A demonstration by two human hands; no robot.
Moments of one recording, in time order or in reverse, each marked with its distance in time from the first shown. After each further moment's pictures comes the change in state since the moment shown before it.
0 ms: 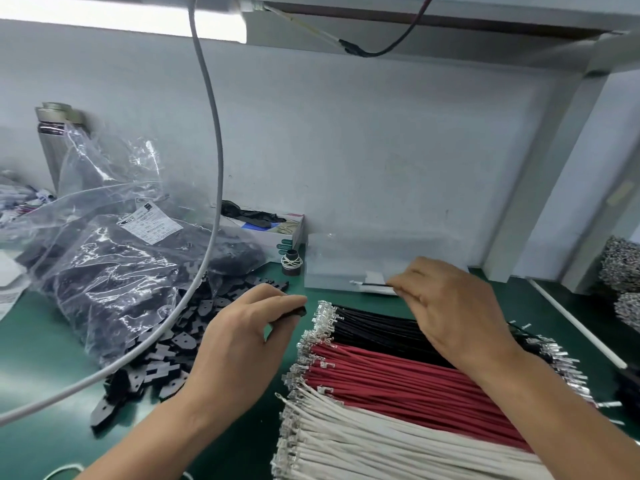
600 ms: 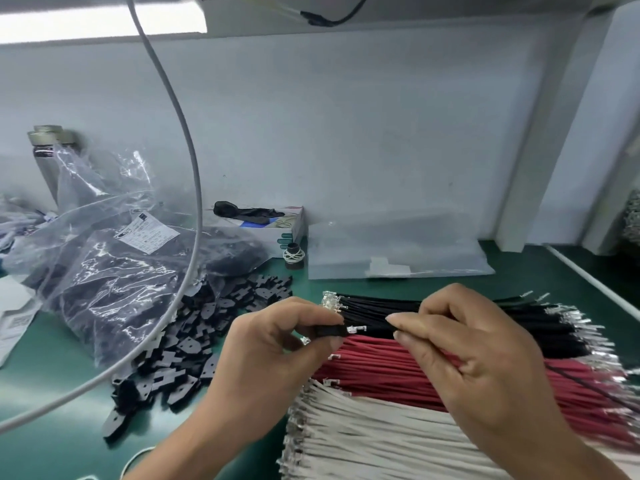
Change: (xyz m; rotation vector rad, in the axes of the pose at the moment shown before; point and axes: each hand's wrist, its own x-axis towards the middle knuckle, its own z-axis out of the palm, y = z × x) left_hand -0.011 0.024 0.006 -0.492 -0.106 -0.063; right_hand -0.067 -0.041 -0.007 0.373 0.310 0.053
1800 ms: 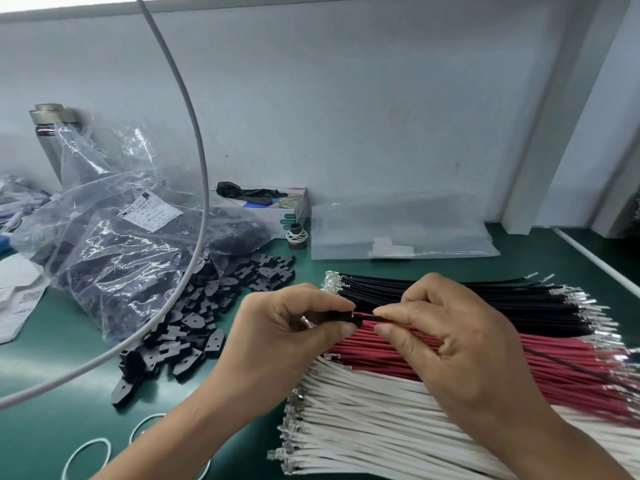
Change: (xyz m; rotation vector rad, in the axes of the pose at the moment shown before) left_hand -0.003 0.006 0.006 -0.146 -0.072 -0.080; right_hand -0.003 -0.010 0.006 0.044 -0.138 0.076
